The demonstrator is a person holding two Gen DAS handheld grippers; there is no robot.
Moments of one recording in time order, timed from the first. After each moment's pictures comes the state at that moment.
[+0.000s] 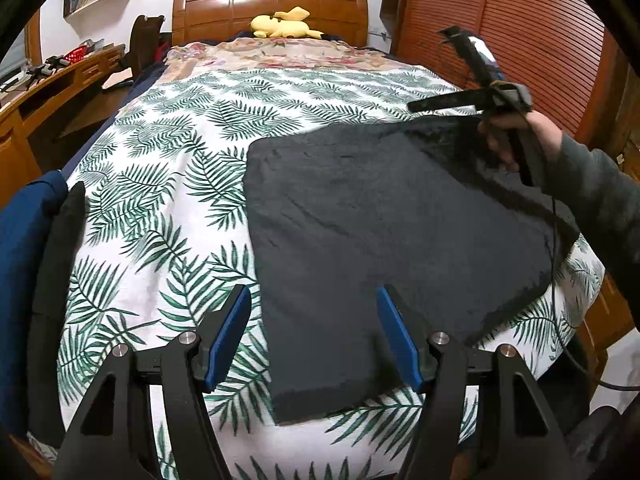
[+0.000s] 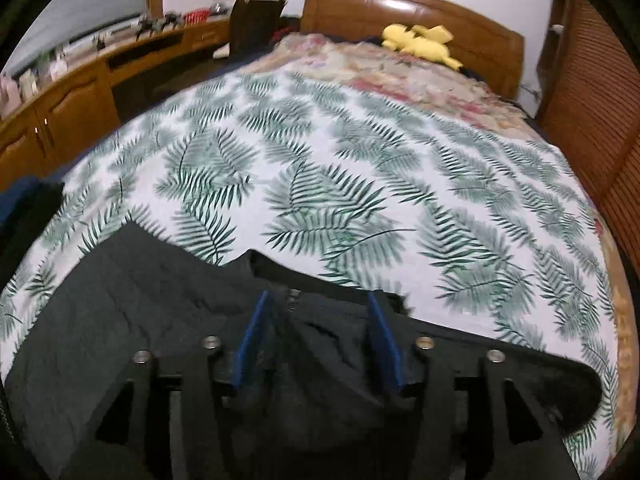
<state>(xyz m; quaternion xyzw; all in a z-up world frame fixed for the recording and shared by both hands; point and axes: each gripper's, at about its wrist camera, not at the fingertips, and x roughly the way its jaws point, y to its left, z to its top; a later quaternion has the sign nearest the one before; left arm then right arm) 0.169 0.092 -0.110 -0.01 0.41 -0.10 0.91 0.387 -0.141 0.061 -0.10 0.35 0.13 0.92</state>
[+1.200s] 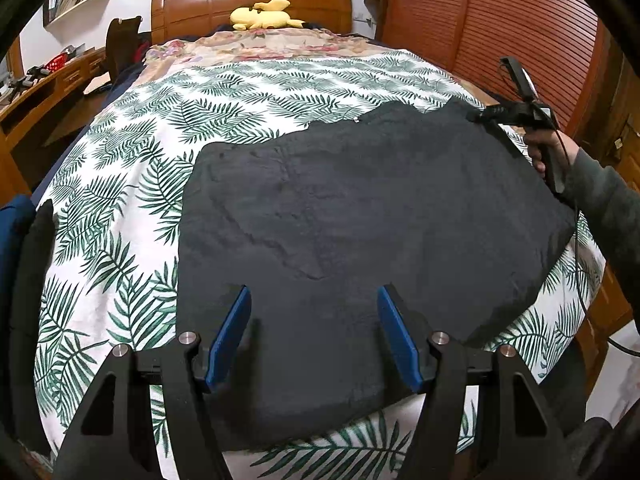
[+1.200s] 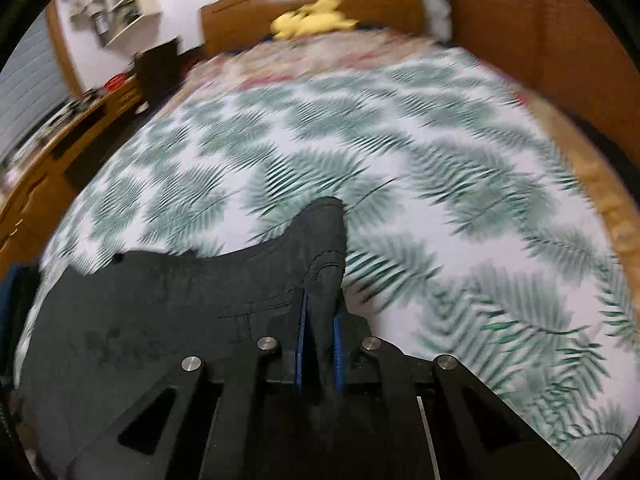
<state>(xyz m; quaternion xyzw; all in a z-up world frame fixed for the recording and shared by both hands) 0.196 0.032 -0.112 0.01 0.42 -0.11 0.90 0.379 -0.357 0.013 0.06 0.37 0.05 0.93</state>
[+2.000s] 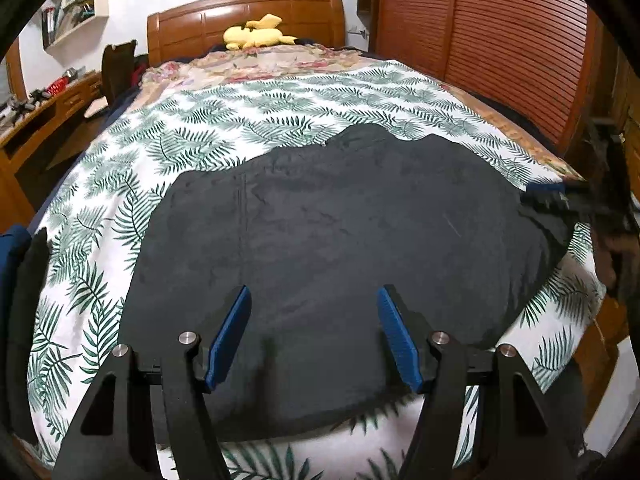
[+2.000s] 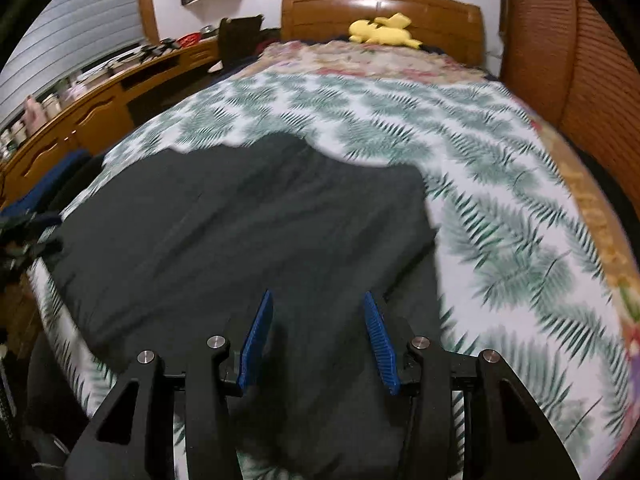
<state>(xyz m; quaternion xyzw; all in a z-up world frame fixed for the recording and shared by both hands) 0.197 -0.037 -0.100 0.03 0.39 -0.09 0.92 0.184 -0.344 -0.009 -0.03 0.35 0.16 0.92</state>
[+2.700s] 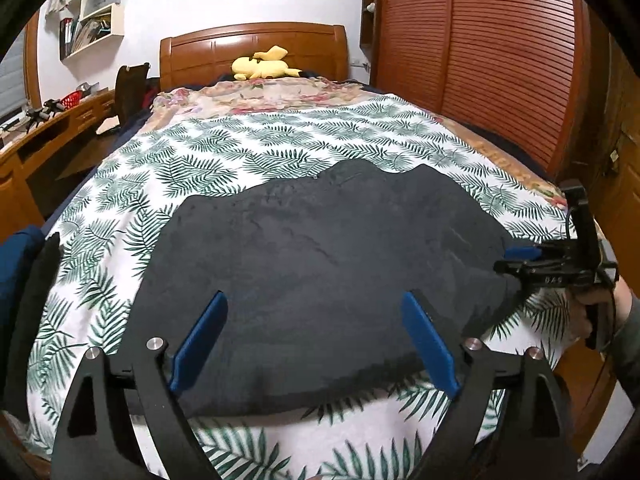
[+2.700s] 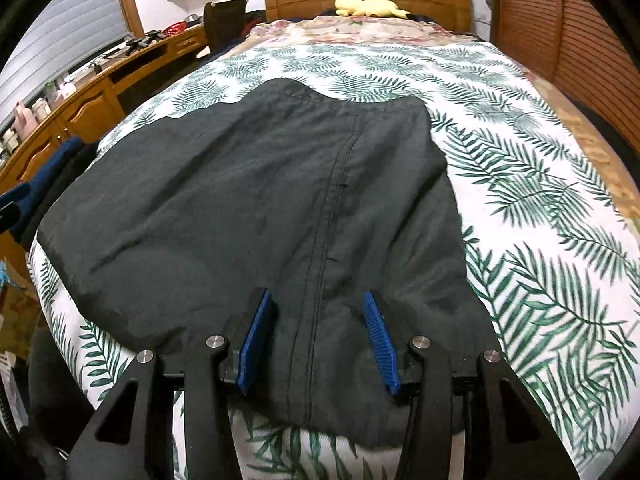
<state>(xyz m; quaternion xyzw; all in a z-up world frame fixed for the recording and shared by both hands) 0.154 -0.042 -0.079 0.01 0.34 -0.08 0.94 0.157 -0.342 -0.041 -0.01 0.39 0.13 0.91</state>
